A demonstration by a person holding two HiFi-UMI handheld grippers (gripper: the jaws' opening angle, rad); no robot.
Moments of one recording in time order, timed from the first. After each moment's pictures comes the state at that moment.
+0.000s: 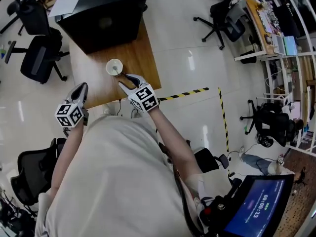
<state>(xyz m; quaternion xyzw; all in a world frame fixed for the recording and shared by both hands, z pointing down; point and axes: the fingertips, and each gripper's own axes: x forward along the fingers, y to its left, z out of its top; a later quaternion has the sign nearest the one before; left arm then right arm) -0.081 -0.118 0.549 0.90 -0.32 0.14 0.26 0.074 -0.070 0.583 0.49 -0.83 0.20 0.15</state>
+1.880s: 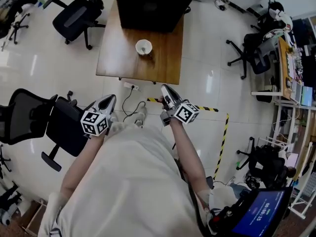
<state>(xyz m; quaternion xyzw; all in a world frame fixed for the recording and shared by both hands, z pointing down) -0.078 0.122 0.589 0.86 -0.39 0.13 0.30 0.149 0.088 0.562 0.43 -0.79 0.41 -0.16</state>
